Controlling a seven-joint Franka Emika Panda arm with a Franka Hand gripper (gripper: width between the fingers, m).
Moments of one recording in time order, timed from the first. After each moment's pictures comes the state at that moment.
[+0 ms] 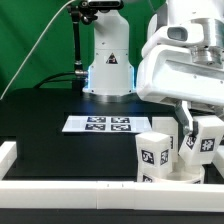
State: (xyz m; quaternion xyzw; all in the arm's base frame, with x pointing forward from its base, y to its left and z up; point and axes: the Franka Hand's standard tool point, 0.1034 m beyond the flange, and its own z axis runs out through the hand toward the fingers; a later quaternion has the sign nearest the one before) arm 0.633 0.097 0.084 0.94 0.14 0.31 0.07
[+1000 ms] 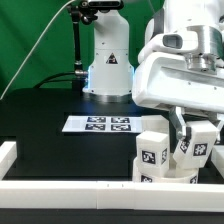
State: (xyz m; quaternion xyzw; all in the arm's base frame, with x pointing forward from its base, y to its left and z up) arm 0.623 0.093 0.073 0.94 0.14 0.30 0.07
